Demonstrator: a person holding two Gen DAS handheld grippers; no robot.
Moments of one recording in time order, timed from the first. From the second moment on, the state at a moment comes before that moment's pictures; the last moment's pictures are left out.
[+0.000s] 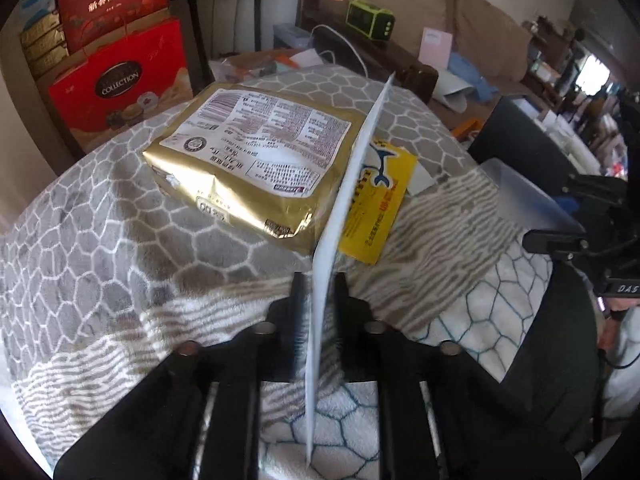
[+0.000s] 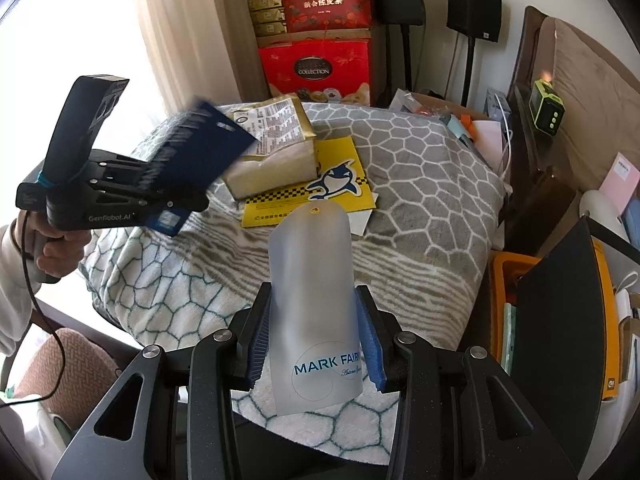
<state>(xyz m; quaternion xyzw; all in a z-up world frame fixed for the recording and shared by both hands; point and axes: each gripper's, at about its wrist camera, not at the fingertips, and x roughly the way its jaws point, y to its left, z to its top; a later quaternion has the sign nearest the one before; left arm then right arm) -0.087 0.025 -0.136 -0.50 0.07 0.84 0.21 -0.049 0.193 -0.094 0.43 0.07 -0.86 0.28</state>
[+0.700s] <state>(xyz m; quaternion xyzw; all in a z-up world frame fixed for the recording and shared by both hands) -0.044 0.019 -0.101 -0.43 0.08 0.88 0.19 -0.039 0.200 -0.084 0.41 0.06 -0.87 0.27</state>
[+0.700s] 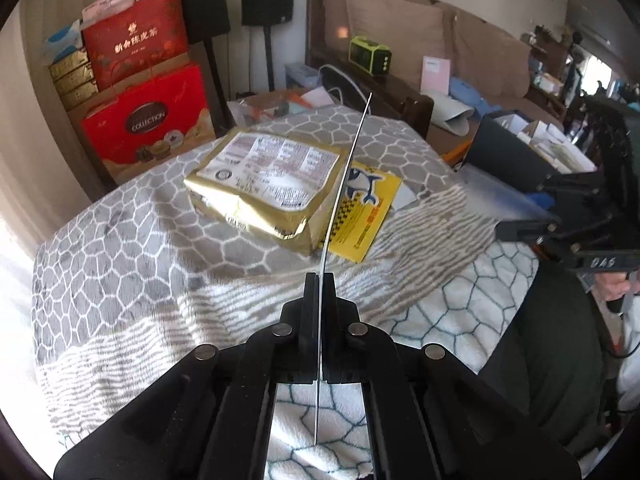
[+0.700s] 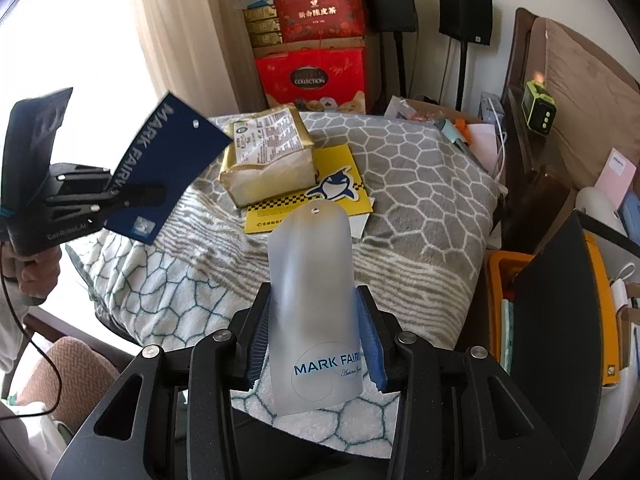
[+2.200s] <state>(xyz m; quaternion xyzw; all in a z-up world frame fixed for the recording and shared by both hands) -0.024 0.072 -0.060 -0.41 0.03 0.89 0.20 0.031 0.317 -0.035 0.30 -0.02 -0.94 0.17</state>
